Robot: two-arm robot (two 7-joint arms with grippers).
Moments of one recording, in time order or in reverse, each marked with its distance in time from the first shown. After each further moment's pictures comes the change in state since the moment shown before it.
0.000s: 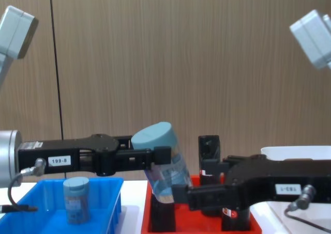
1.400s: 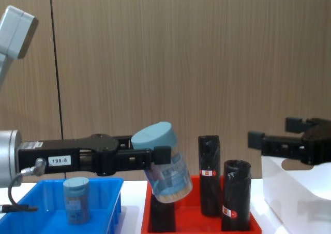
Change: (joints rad) left arm 0.000 0.000 0.000 -0.001 0.000 0.000 0.002; right arm -0.161 0.087 0.119 -0.134 0.143 -0.149 -0.284
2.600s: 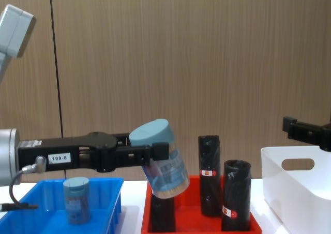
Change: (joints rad) left arm 0.011 0.002 -0.006 -0.015 -0.008 0.007 0.041; right arm -0.026 -0.067 -0.012 0.022 -0.061 -0.093 -0.349
